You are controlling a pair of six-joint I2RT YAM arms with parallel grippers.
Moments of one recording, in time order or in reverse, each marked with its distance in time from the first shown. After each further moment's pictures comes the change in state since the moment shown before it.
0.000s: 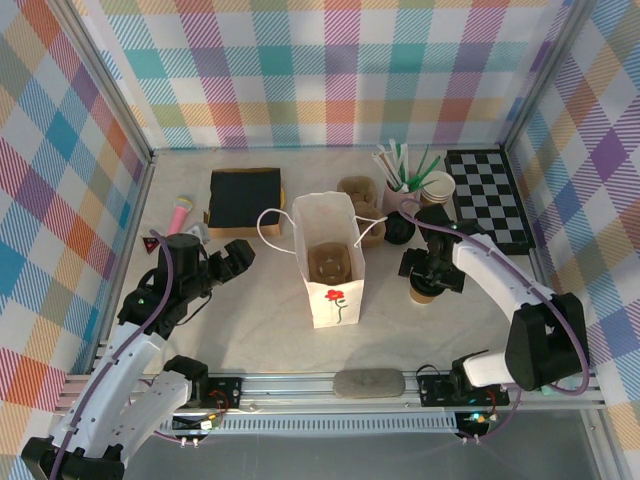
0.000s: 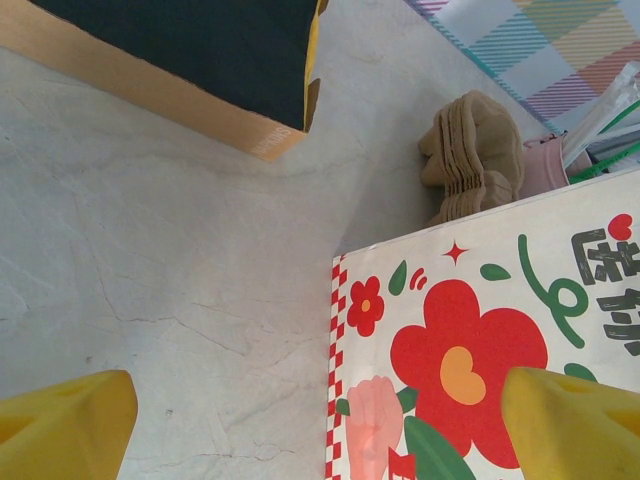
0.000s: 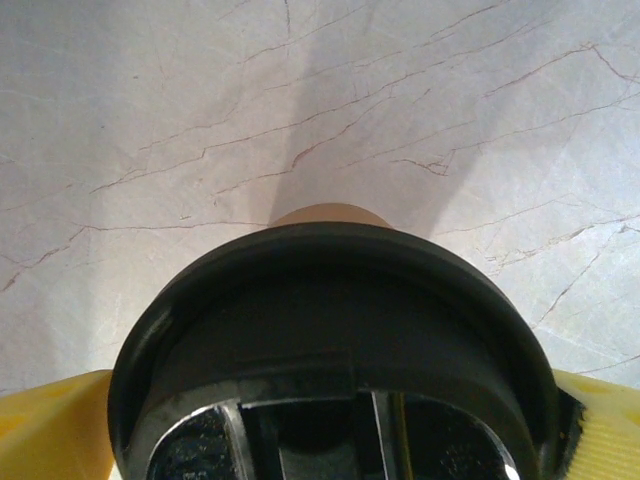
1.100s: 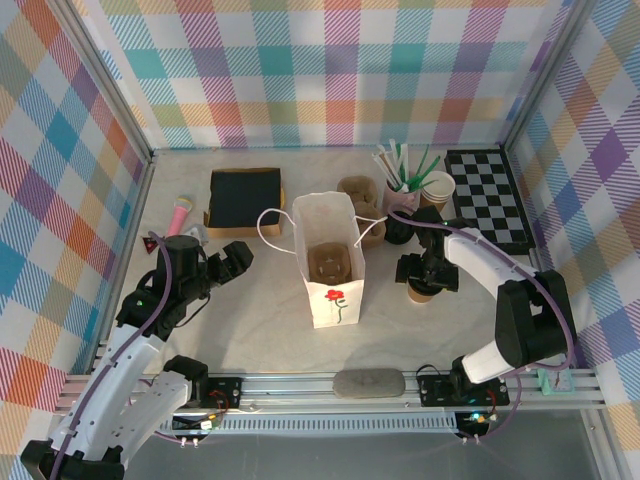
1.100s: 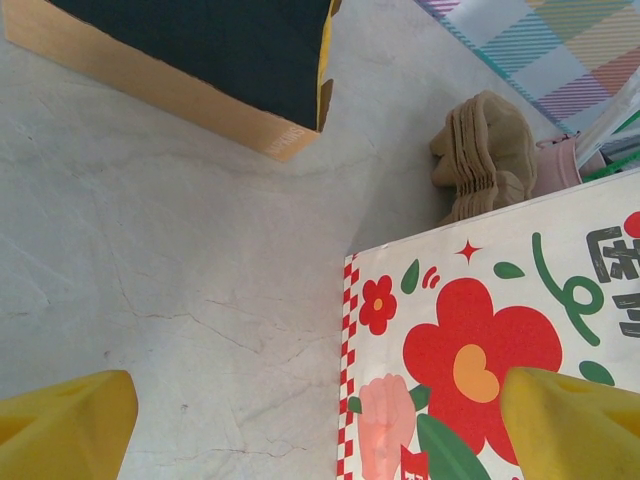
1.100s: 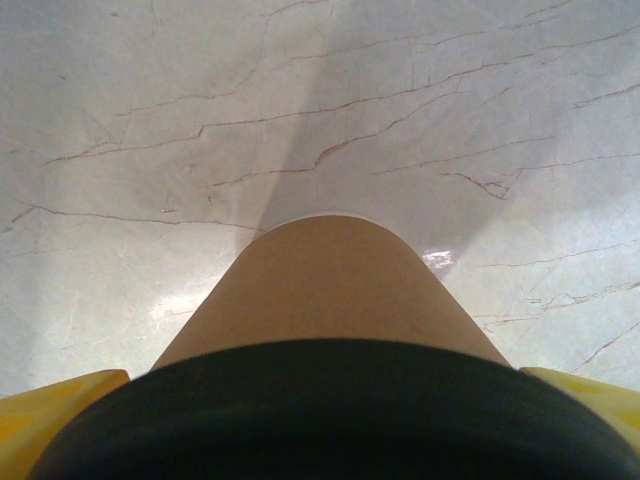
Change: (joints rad) left arm 0.000 -0.014 0.001 -0.026 -0.019 0.007; right arm -0.015 0.118 -0.009 0.044 -0.045 -0.143
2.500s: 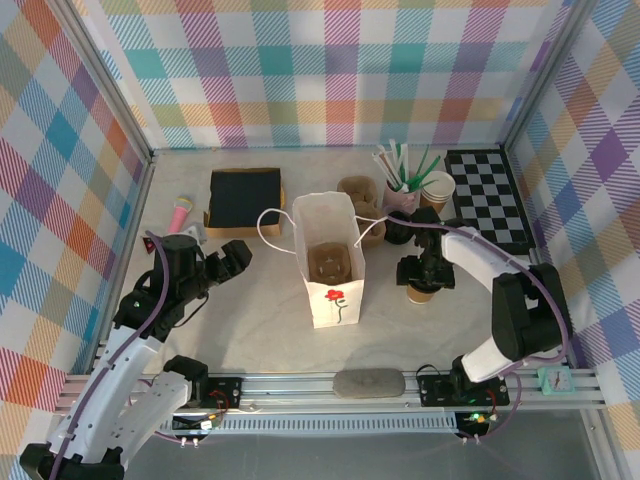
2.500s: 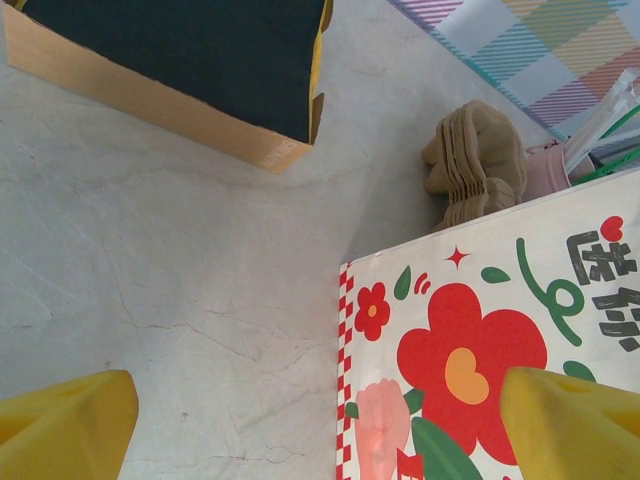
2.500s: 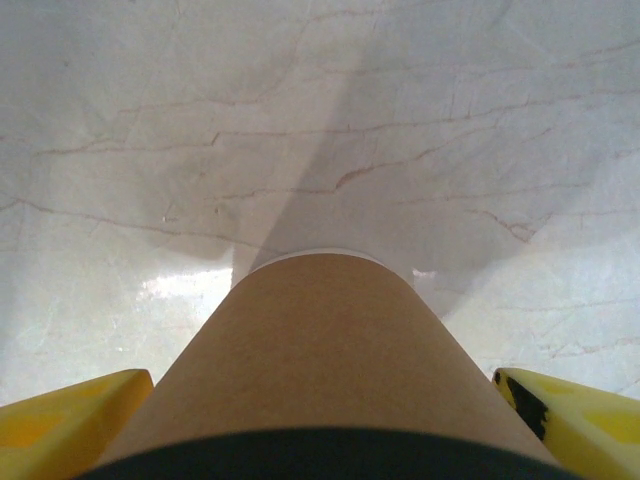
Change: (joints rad) left arm 0.000 -0.010 0.019 -0.008 -0.008 0.019; right arm 0.000 0.035 -0.003 0.025 -0.010 -0.103
